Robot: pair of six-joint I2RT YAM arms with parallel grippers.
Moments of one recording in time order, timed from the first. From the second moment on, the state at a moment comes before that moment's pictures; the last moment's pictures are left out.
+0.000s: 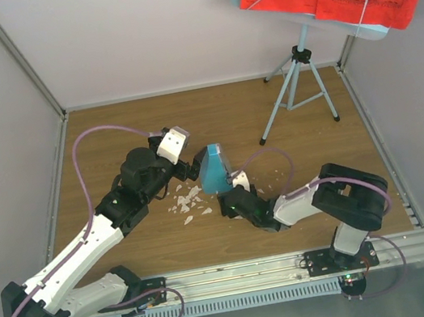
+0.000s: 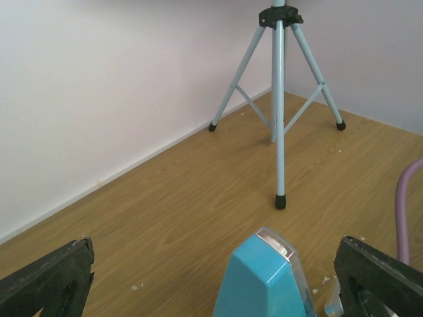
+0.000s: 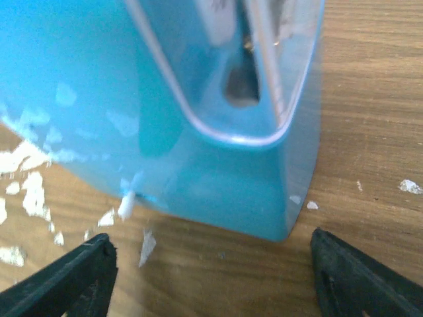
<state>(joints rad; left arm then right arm) -0.70 1.03 0.88 -0.07 -0.06 0.12 1.03 1.69 0.54 0.40 0.47 0.63</state>
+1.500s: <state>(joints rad) -0.70 1.04 0.88 -0.07 -0.05 0.12 0.97 1.78 0.51 0.64 0.43 0.42</state>
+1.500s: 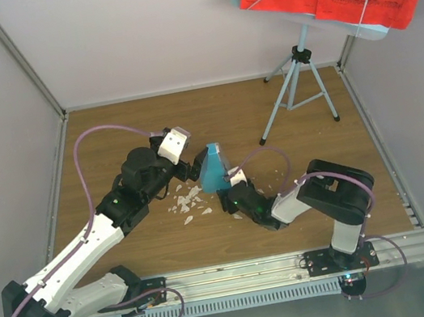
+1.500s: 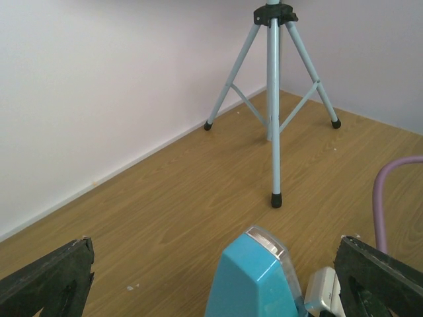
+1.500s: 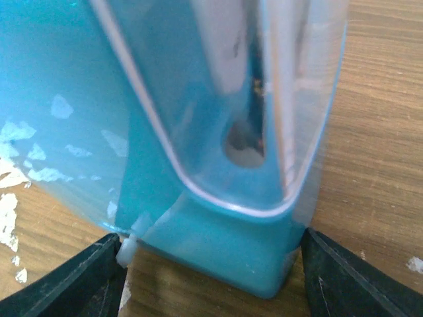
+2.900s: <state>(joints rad) -0.70 1.04 0.88 -0.07 -0.06 0.12 0.61 1.25 0.26 0.47 0.10 0.51</state>
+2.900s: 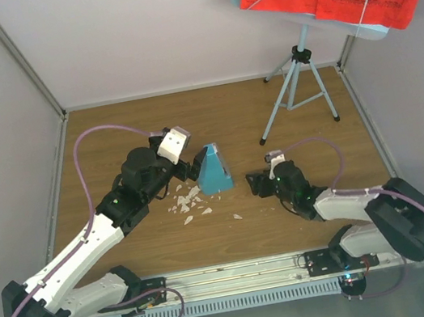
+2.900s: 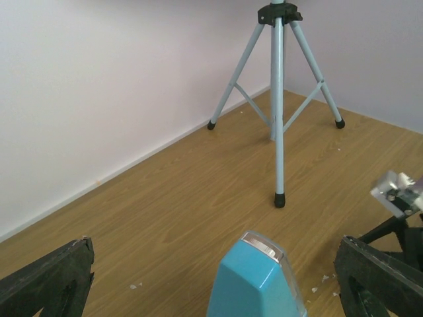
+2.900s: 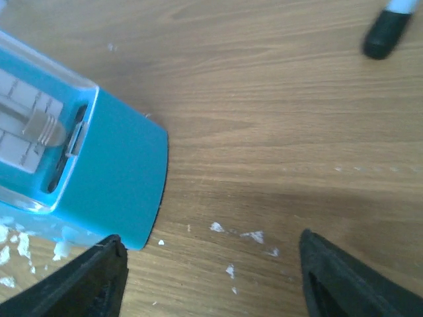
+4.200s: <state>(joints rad) -0.70 1.04 0.88 -0.07 -0.09 0.12 0.73 1.78 0.64 0.52 -0.21 0.34</state>
